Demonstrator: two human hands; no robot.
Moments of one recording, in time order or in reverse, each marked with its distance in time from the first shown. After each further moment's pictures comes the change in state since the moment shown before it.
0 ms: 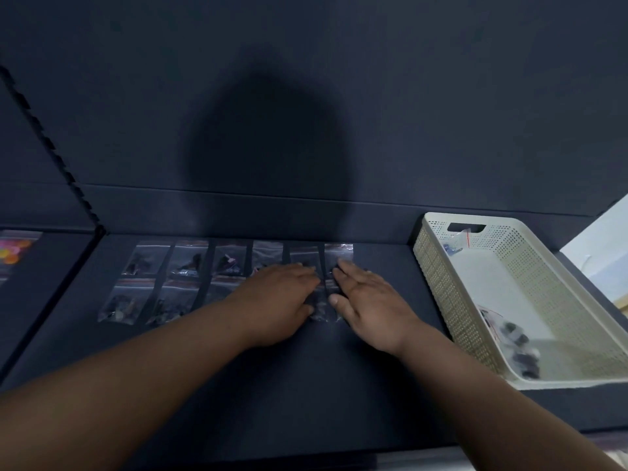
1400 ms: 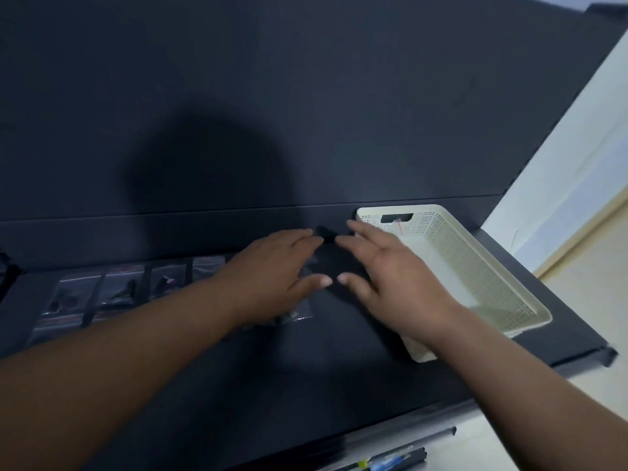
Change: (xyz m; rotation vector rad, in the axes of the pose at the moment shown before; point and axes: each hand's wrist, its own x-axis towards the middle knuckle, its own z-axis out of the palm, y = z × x) left_hand 0.037 0.048 -0.036 -0.028 0.143 0.147; right_hand -0.081 0.018 -0.082 -0.003 0.430 0.059
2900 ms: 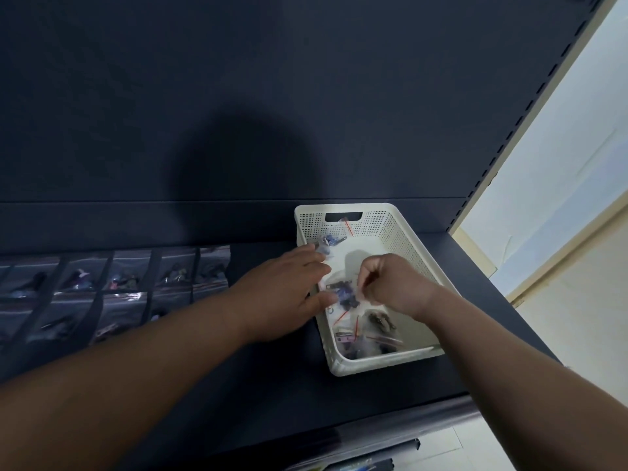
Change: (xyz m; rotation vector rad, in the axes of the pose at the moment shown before) left_hand 0.071 0.099 0.050 -0.051 -0.105 -0.012; right_hand -0.010 0.156 0.011 0.562 -0.309 0.481
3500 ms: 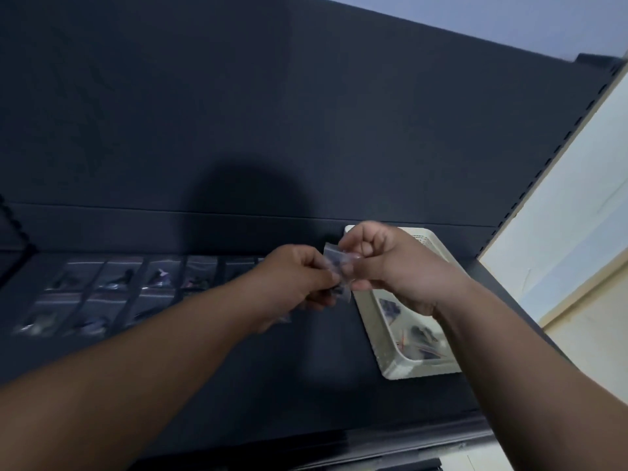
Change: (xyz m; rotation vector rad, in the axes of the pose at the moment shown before) left_hand -0.067 -0.022 -0.048 -1.241 0.170 -0.367; right_hand -0.049 -0.128 0.027 0.482 -0.174 -0.267
